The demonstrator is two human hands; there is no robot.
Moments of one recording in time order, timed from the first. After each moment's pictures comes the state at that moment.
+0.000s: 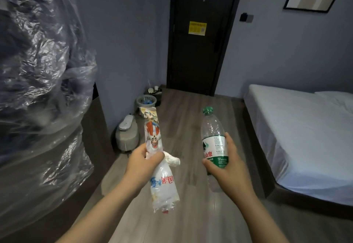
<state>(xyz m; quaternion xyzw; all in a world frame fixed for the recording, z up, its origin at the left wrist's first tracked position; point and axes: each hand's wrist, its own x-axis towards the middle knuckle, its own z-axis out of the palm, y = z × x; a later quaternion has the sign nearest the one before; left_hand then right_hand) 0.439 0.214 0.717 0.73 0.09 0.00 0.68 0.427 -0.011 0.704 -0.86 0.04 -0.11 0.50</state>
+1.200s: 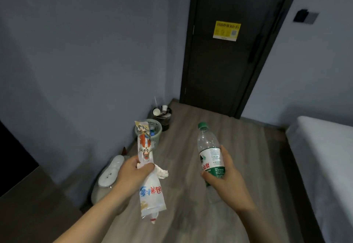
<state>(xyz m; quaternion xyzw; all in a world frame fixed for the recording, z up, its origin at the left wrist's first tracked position) 1.118 0.220 0.670 0.77 0.18 0.00 0.61 1.139 -0.033 0.661 -0.85 0.00 0.01 0.53</state>
